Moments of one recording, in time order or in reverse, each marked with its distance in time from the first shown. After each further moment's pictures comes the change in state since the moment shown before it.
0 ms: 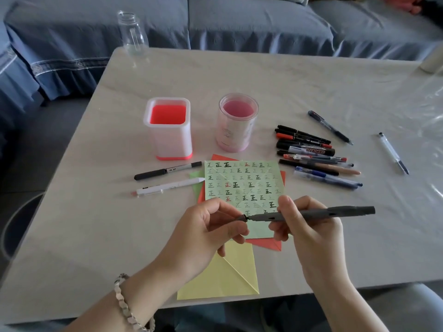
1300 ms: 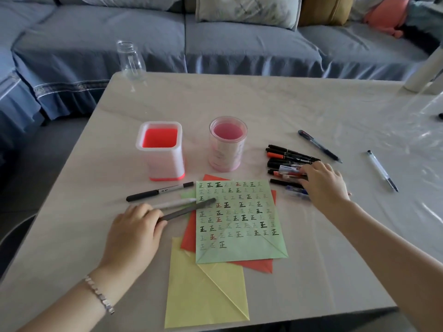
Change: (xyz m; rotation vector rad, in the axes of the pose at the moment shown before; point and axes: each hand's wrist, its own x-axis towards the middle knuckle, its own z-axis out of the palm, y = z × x) left_hand 0.031 -0.049 -0.096 1.463 0.486 0.397; right_hand 0.173 0.037 -0.084 -1.619 -0.093 -0.273
